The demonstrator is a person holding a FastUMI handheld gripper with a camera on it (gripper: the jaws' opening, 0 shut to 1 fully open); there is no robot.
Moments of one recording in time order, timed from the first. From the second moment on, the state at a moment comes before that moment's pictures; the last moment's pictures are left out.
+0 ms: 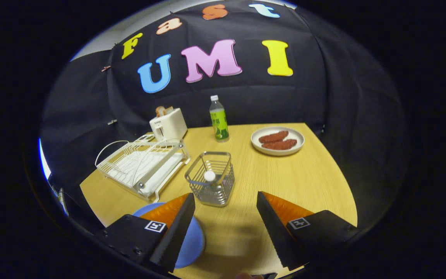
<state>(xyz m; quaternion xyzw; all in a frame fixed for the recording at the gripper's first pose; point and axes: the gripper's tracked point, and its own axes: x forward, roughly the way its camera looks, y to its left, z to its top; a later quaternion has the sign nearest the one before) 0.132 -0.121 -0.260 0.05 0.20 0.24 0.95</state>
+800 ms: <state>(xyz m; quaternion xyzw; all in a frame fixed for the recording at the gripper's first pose) 0.190 -0.068 -0.272 0.02 0.09 0.26 0.96</state>
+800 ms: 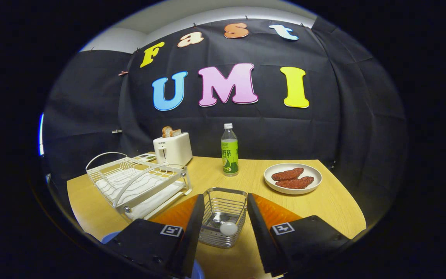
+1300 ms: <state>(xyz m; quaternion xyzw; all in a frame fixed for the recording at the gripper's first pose) 0.196 -0.054 -0.278 0.00 0.09 0.27 0.96</state>
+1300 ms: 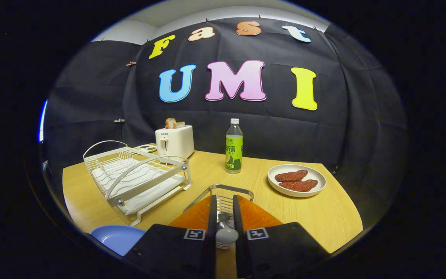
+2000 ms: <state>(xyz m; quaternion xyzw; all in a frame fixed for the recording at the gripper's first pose) 0.212 -0.066 -0.197 0.03 0.11 0.28 0.95</state>
